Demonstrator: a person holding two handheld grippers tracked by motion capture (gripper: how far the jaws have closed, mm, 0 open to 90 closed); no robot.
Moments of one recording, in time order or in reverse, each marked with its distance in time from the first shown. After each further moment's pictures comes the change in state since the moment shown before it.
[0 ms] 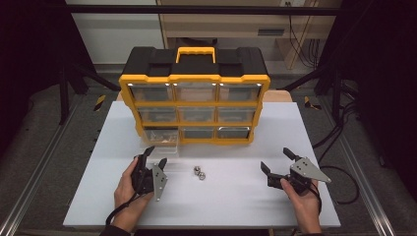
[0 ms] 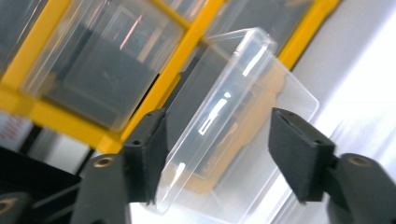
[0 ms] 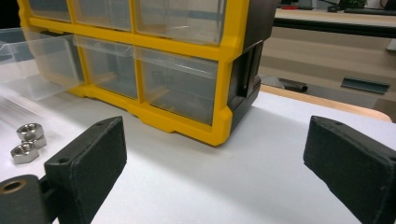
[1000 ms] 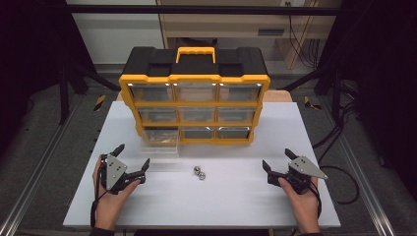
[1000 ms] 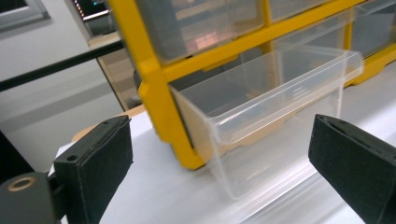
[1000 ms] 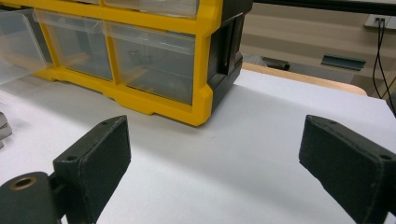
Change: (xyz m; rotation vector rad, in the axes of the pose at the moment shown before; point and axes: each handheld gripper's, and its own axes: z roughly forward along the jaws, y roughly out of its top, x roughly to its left) left arm 0.046 -0.057 -0.010 -0.114 -0.088 -0.561; right arm -0.003 -0.003 0.006 0.087 -0.081 0.015
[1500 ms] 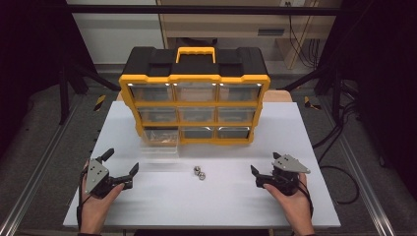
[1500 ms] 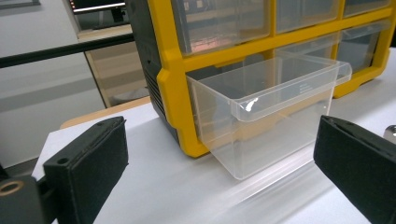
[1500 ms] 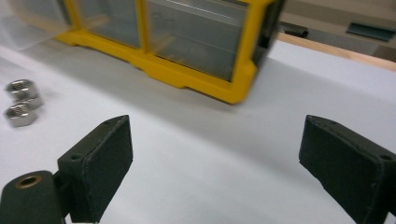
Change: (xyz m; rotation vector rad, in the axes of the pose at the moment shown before) left arm 0.026 -0.014 -0.023 -0.057 -0.076 -0.111; right arm 0.037 0.017 0.009 0.174 0.050 -0.061
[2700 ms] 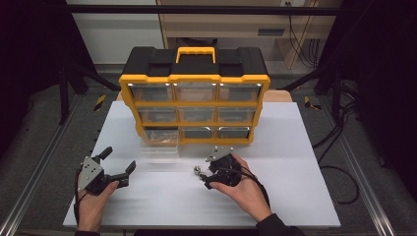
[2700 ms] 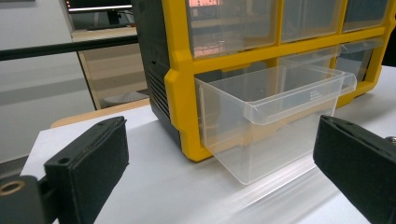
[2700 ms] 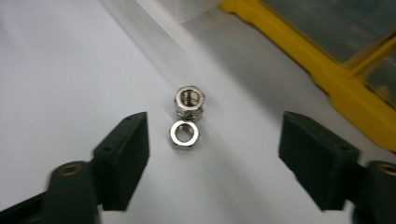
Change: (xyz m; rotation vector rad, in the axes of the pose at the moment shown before) left arm 0.014 -0.007 0.002 -0.035 -0.023 -0.065; right arm 0.114 0.066 0.077 0.335 0.329 -0.241
